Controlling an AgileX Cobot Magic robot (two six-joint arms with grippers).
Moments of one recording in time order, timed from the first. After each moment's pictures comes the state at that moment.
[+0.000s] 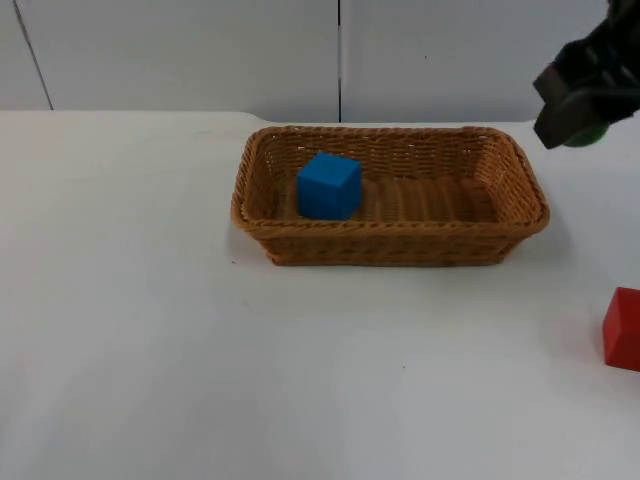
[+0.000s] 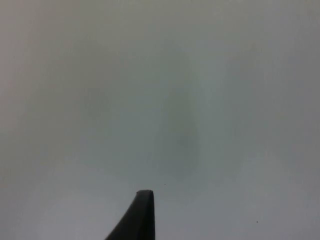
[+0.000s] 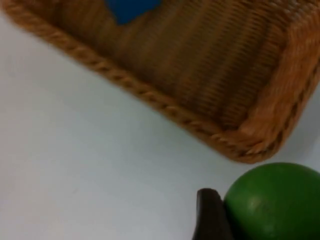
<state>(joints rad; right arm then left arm) 0.41 1.66 -1.23 0.01 0.68 -0.12 -0.08 0.91 -0.54 -0.03 0.85 -0.04</state>
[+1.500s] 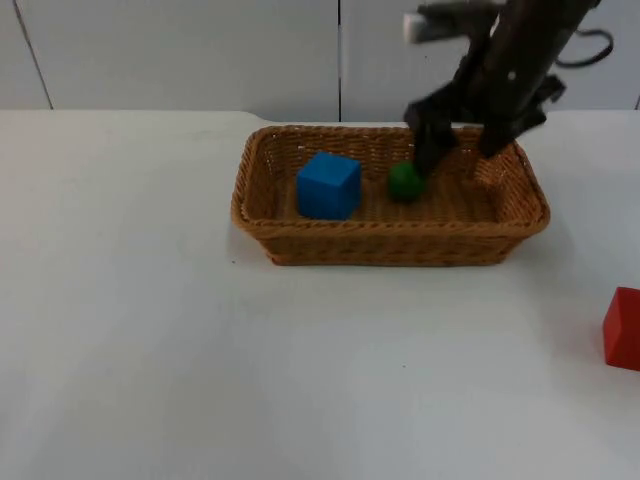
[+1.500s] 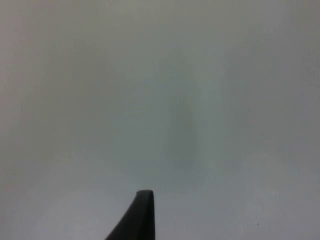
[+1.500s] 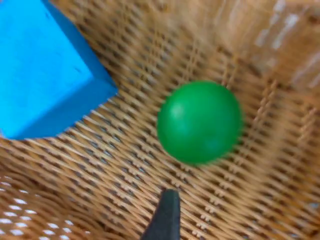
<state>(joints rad) 0.37 2.34 -2.03 0.11 0.93 -0.16 -0.08 0.91 -0.54 -0.03 0.84 -0.04</state>
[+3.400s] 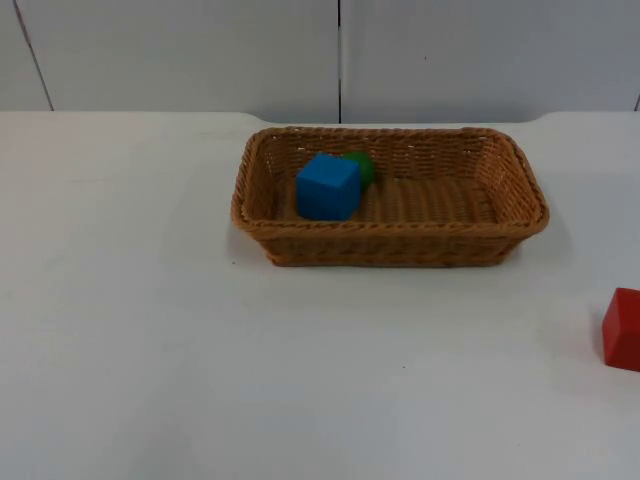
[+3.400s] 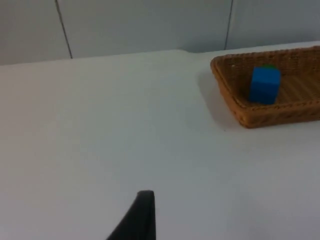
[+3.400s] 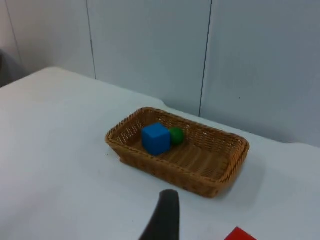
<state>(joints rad) 0.37 0.02 -0.70 0.13 0.99 -0.17 -0.08 0.01 -0.56 -0.11 1.05 0.07</state>
